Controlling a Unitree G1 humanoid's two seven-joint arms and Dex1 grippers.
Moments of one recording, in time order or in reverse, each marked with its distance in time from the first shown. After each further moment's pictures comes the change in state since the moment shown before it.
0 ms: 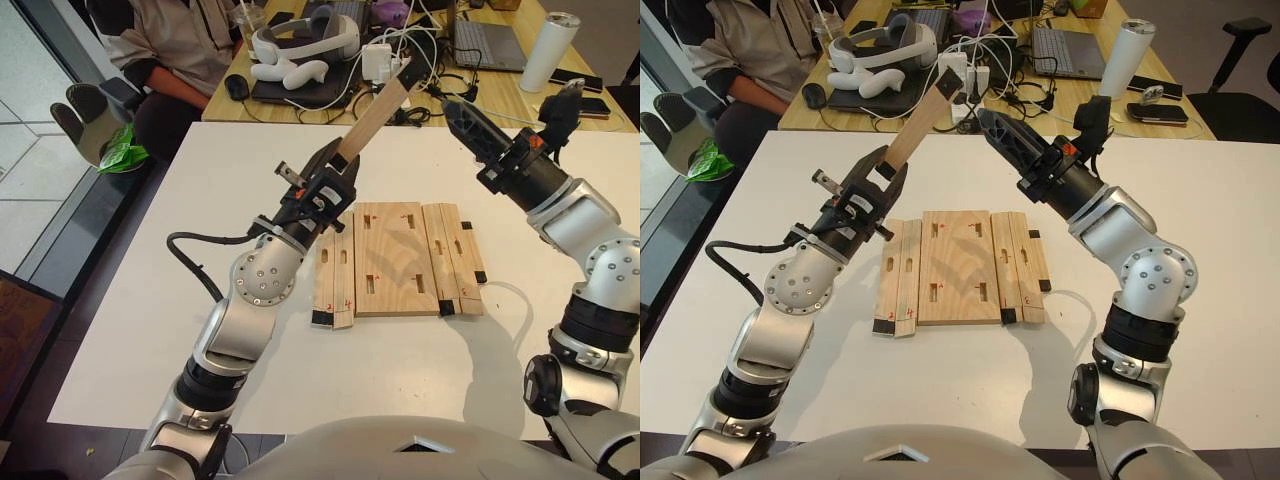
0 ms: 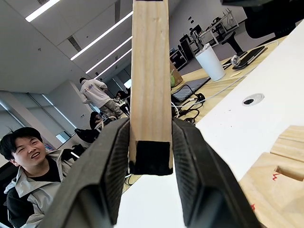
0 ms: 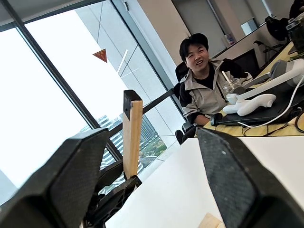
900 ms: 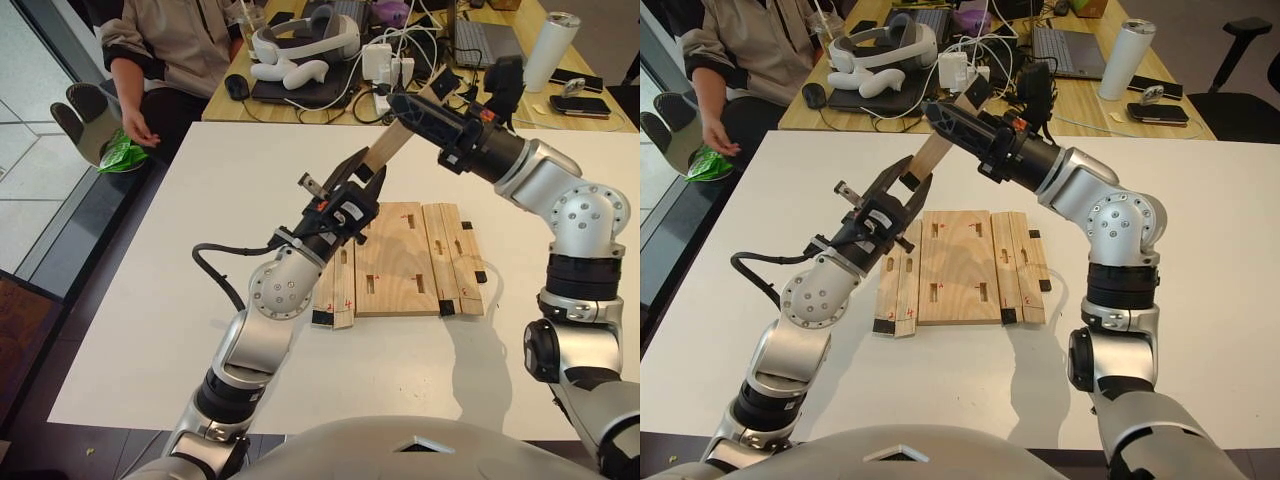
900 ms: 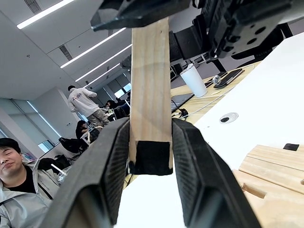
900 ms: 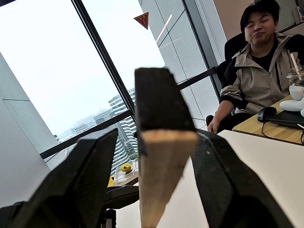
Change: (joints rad) left arm 0.046 -0.082 -0.048 -0.031 0.043 -0.027 -0.053; right arm -0.206 -0.001 0.176 0.245 -0.188 -0.060 0.283
